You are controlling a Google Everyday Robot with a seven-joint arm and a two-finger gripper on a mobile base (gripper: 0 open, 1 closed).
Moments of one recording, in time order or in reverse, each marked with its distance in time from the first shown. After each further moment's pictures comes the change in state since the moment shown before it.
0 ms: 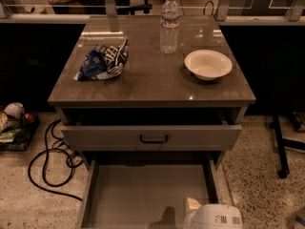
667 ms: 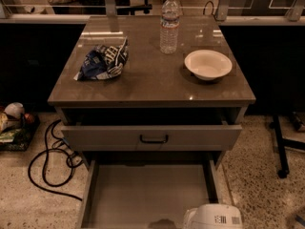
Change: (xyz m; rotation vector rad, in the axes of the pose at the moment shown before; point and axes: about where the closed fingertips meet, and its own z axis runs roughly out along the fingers) arm -0.001 -0.001 -0.002 0.006 0.001 -0.006
